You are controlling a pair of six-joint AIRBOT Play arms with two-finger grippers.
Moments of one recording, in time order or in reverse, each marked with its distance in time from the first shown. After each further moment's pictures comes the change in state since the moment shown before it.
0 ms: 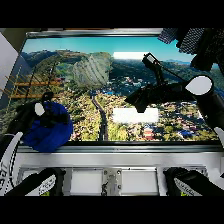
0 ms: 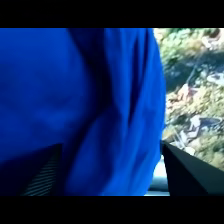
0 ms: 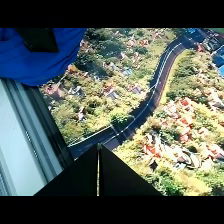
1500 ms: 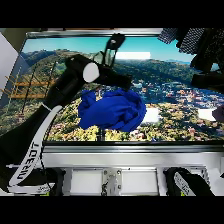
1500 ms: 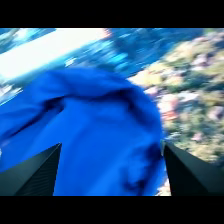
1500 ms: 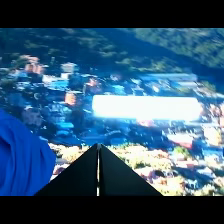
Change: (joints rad) left arm -0.612 -0.343 0.974 -0.083 -0.082 -0.059; right arm -0.463 0.190 0.027 -0.594 -0.147 0.554
